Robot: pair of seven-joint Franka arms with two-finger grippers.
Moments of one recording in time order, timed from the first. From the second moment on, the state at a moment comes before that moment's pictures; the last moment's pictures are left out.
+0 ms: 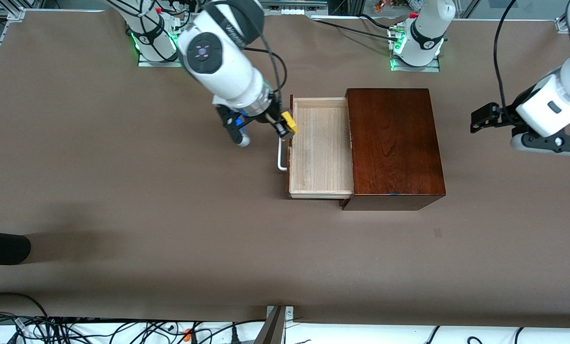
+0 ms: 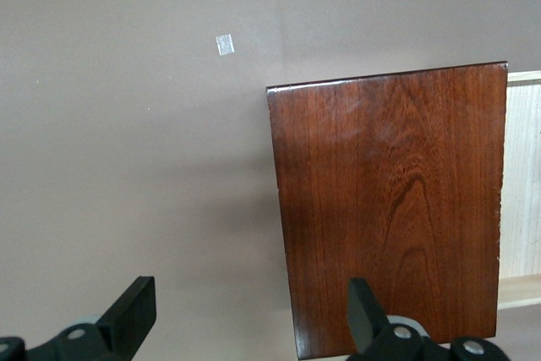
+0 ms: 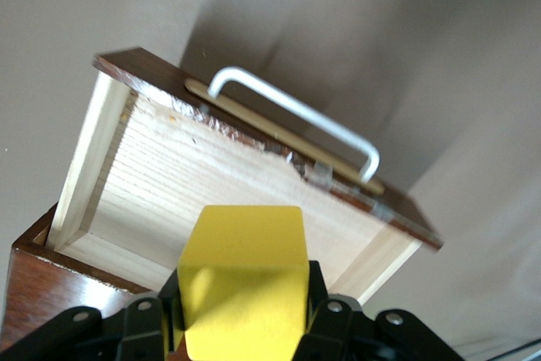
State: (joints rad) left arm -0.05 0.12 -0.03 -1.47 -0.02 1.47 0.02; right arm 0.48 0.45 0.32 -1.47 0.22 2.10 1.79
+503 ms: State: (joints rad) left arm -0.05 0.09 -0.01 -1.47 0.00 1.46 0.06; right arm 0.56 0.51 0.32 -1.47 0.17 2.18 1.98
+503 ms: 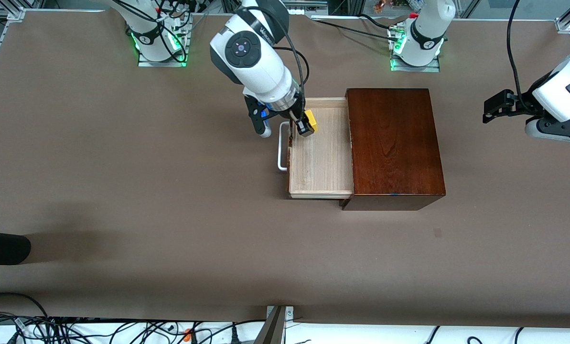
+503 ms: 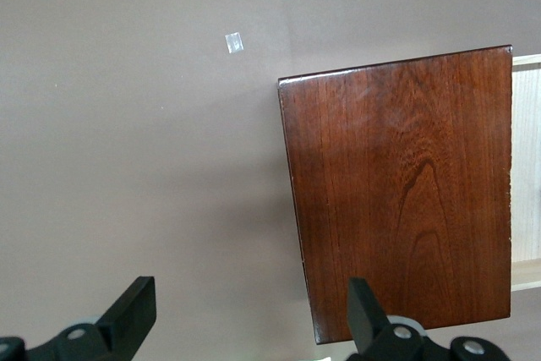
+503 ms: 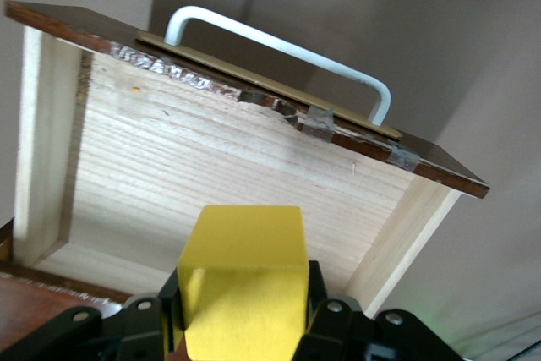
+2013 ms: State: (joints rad) left arm -0.05 0.07 -0.02 -1.52 -0.01 1.51 0.06; right arm 0.59 0.61 0.30 -1.38 0.02 2.06 2.17
